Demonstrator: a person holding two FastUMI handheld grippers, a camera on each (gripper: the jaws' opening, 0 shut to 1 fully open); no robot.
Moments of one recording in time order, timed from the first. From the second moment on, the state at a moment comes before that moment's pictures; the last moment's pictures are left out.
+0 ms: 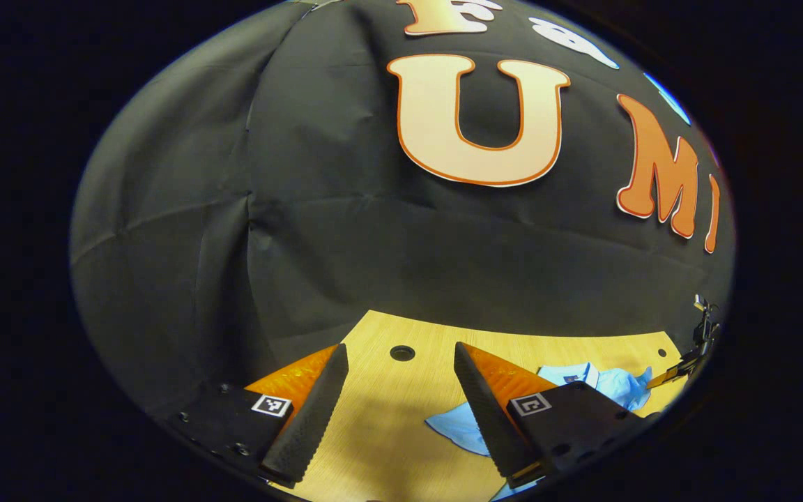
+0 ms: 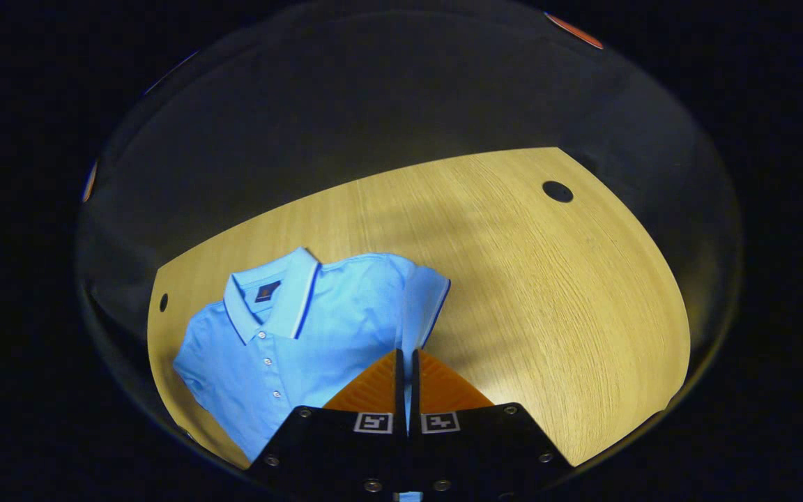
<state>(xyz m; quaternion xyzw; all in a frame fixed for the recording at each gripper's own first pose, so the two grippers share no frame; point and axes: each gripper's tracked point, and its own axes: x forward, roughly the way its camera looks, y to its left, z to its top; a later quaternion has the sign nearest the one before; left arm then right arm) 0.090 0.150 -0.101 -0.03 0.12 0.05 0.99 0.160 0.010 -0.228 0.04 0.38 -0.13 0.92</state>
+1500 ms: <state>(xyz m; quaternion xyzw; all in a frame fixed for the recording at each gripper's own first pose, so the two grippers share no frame) 0.078 0.144 -0.148 -0.03 0.22 0.04 0.97 0.120 0.179 -0.211 0.01 0.36 0.04 0.93</state>
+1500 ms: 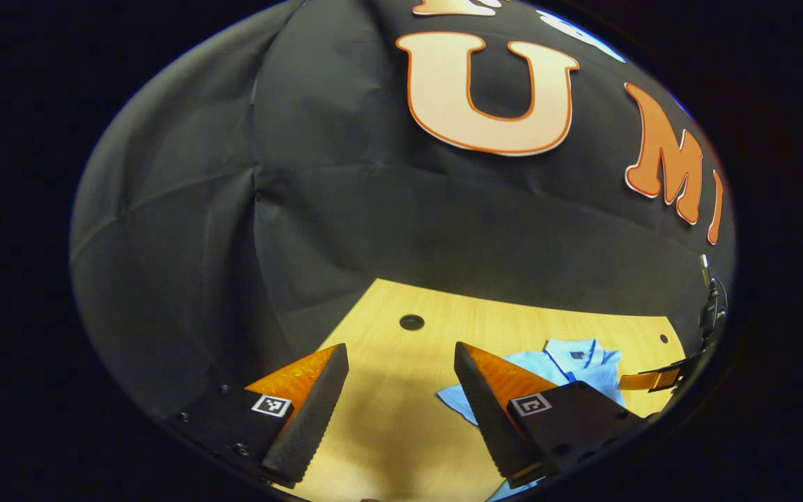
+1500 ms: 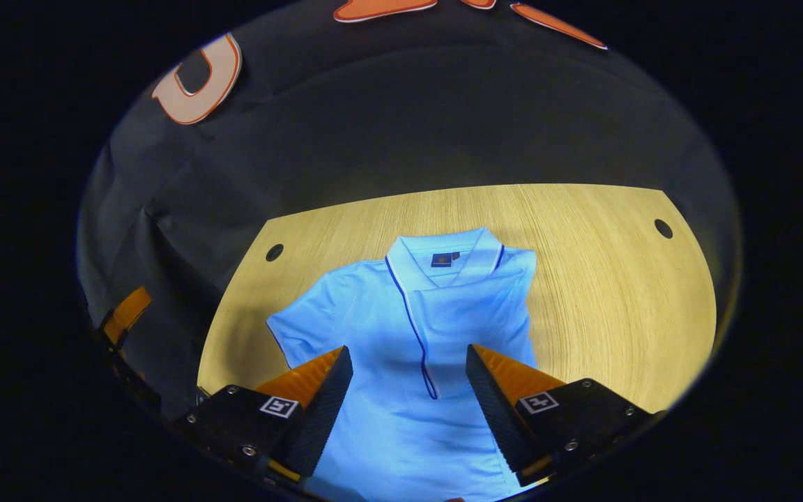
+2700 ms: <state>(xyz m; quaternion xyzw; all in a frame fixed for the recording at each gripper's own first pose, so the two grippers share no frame) 0.096 0.048 -0.349 -0.04 0.45 0.06 0.89 0.058 0.070 -0.245 0.06 0.40 0.03 0.91</state>
